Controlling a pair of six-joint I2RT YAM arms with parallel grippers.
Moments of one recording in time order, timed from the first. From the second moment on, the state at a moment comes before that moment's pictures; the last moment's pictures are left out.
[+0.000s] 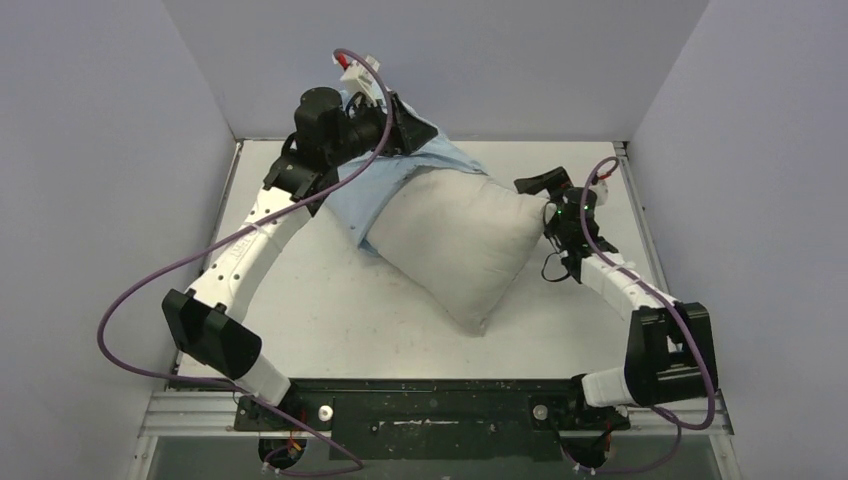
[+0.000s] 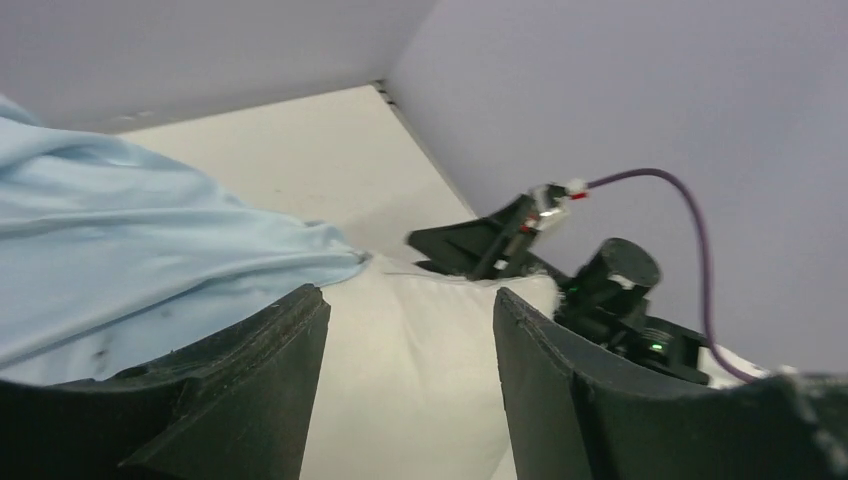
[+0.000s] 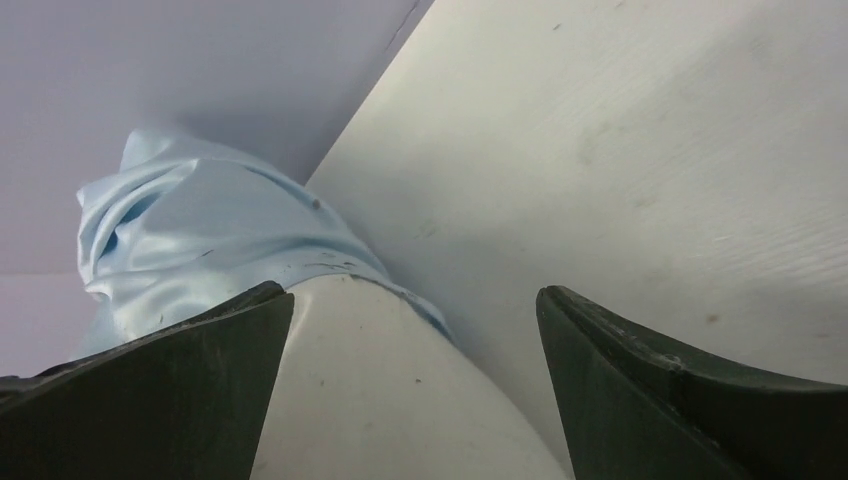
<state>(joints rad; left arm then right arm) -0.48 1.59 1.67 -0.15 0.42 -0.61 0.17 1.41 0.78 0.30 0.00 1.06</state>
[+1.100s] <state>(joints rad) -0.47 1.68 1.44 -0.29 0.06 -0.11 -0.03 1.12 0.98 -0.40 0.12 0.79</state>
